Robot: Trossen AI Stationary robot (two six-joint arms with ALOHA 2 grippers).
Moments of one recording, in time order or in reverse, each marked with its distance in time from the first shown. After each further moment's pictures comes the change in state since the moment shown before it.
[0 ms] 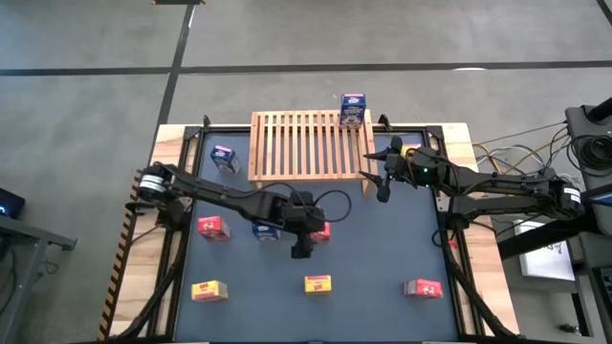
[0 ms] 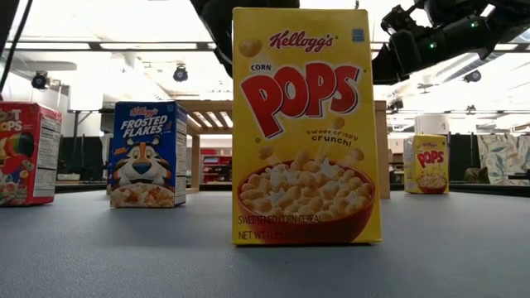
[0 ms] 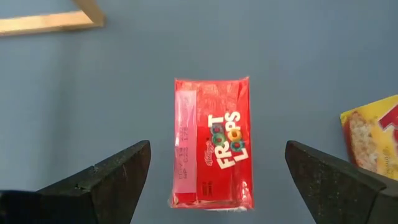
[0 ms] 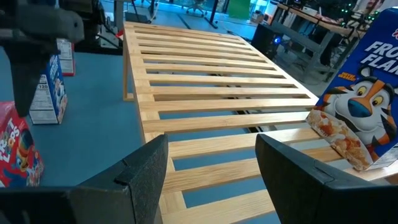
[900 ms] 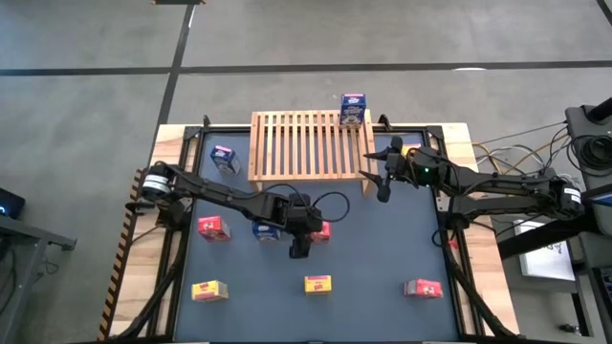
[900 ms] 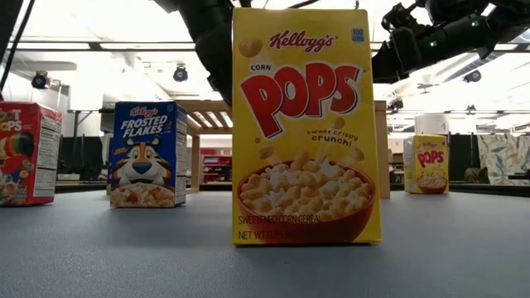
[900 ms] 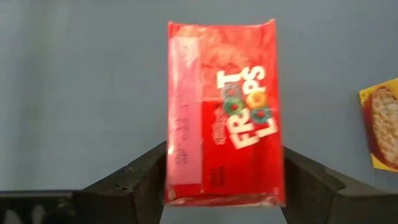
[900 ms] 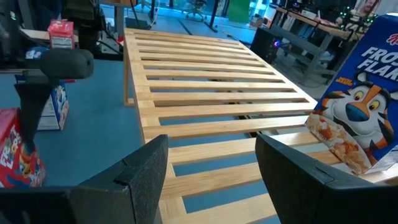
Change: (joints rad) left arm 0.030 0.018 -0.089 0.056 0.051 -0.011; right arm 0.000 -0.006 0.000 0.009 -0.004 0.011
